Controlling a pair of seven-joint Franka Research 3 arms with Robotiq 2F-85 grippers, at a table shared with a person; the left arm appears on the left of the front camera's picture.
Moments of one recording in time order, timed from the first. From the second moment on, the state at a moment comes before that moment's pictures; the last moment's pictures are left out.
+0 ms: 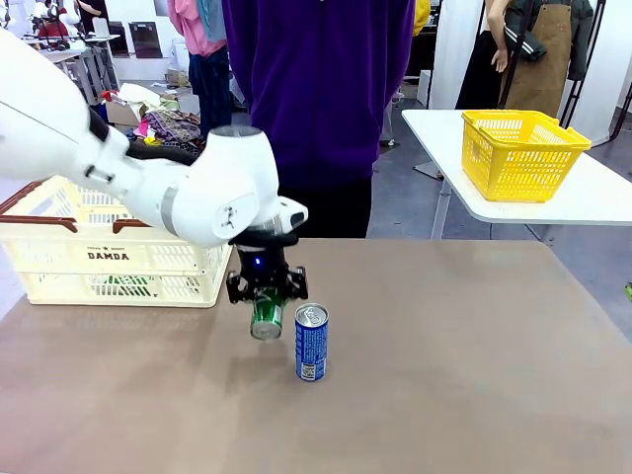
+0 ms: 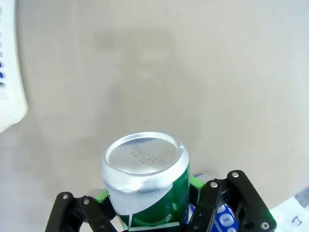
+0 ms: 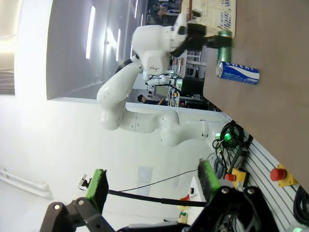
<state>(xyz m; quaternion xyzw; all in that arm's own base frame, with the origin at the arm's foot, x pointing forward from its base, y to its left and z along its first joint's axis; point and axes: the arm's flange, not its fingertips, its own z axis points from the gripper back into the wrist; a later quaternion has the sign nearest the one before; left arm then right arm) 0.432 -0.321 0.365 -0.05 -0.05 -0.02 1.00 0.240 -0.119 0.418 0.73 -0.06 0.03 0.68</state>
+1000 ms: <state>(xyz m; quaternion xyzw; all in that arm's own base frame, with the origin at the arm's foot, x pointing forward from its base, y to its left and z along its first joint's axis) 0.330 -0.299 0.571 -0.17 -0.14 -0.14 0.96 0.240 -0.119 0.418 0.73 -0.06 0.03 0.68</state>
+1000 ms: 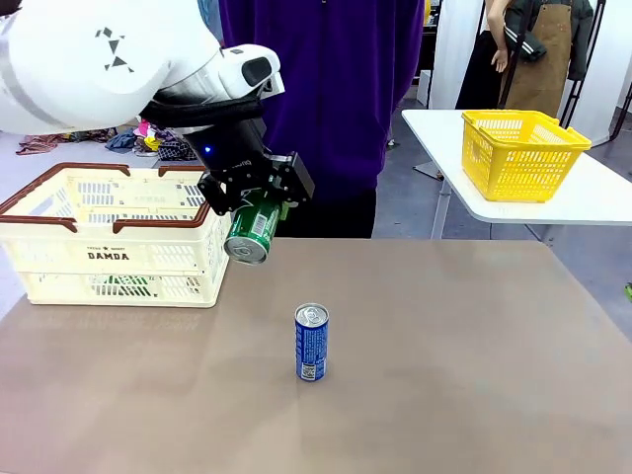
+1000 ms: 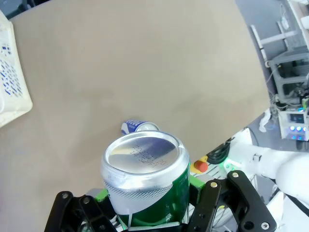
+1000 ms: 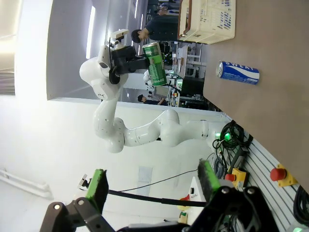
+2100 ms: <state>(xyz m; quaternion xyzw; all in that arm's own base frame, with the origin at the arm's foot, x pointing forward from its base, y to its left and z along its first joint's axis) 0.417 0.007 0.644 -0.07 -0.22 0.07 0.97 0.239 -0.120 0.418 0.73 -0.06 0.03 0.68</state>
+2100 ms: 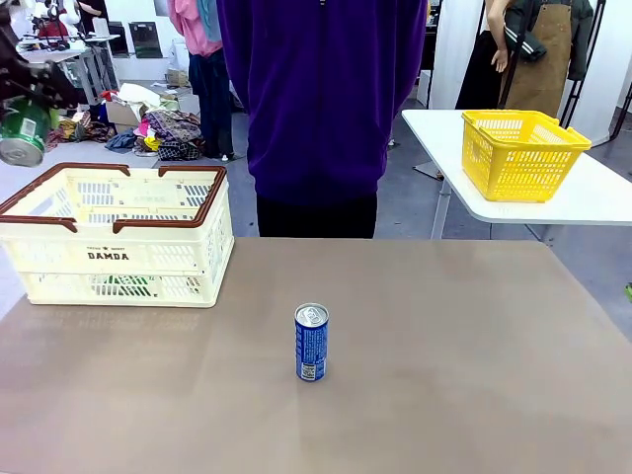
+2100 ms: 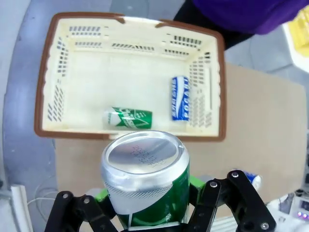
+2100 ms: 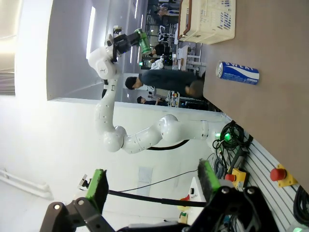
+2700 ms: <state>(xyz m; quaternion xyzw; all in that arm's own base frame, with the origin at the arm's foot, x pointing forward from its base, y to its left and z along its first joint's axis) 0.438 0.000 0.625 -0.07 -0.22 0.08 0.97 0.240 -0.120 0.418 0.73 -0.06 0.03 0.68</state>
